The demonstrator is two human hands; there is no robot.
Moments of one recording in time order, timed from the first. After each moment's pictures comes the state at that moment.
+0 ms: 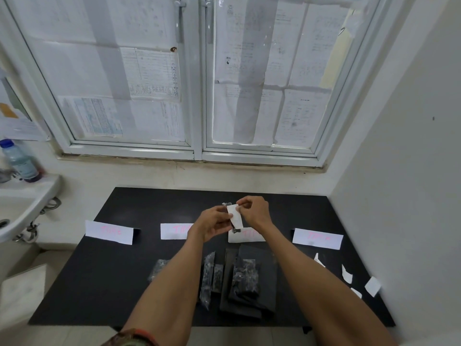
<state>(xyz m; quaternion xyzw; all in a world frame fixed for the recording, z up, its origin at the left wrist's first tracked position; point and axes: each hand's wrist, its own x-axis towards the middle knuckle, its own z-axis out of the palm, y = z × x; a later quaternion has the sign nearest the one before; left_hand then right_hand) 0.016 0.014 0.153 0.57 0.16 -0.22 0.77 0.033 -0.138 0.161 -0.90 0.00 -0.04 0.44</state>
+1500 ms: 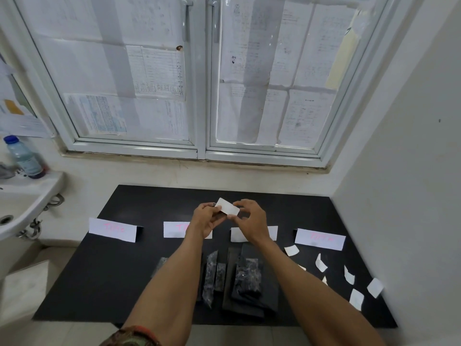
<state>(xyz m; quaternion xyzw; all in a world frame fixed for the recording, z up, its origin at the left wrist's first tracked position) 0.025 0.035 0.143 0.49 0.22 -0.13 0.84 0.011 -0.120 0.134 -0.87 -0.06 -0.09 0.49</state>
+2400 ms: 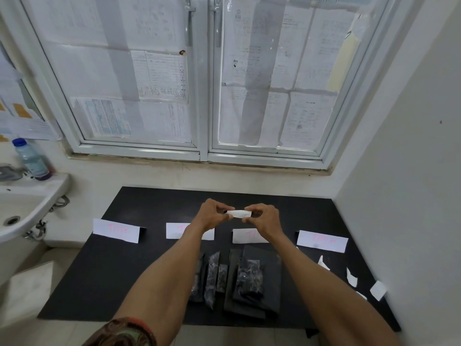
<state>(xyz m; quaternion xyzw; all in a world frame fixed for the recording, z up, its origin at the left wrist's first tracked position) 0.028 0.041 0.149 0.86 -0.06 -0.06 0.51 0.021 -0.156 0.138 -0.87 -0.05 -0.05 0.49</state>
